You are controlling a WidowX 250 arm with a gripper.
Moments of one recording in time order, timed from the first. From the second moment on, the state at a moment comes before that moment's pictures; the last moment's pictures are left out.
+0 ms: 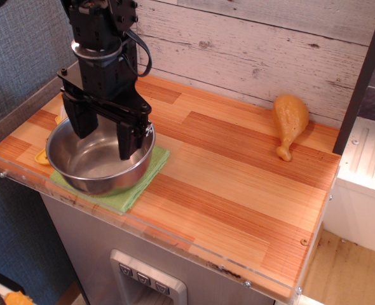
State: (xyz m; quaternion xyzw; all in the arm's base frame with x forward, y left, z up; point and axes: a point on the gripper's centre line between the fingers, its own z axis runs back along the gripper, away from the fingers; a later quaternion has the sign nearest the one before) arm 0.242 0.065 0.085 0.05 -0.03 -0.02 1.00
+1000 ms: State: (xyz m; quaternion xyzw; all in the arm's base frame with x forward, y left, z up) arm 0.334 -0.053 0.095 0.04 -0.06 -0.06 1.00
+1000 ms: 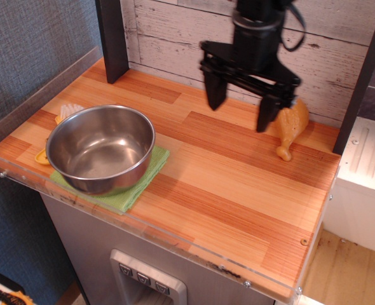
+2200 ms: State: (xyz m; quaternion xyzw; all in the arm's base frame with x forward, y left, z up) arm 0.399 -0.104 0.007 0.05 -0.02 0.02 1.00
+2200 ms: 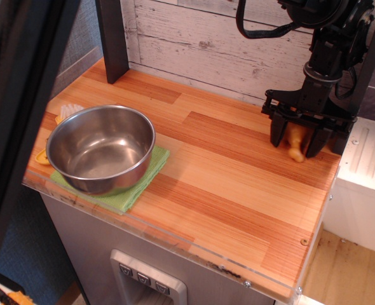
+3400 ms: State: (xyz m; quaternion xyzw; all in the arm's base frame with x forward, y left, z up) arm 0.285 -0.123 0.016 0.05 -0.01 -0.13 0.99
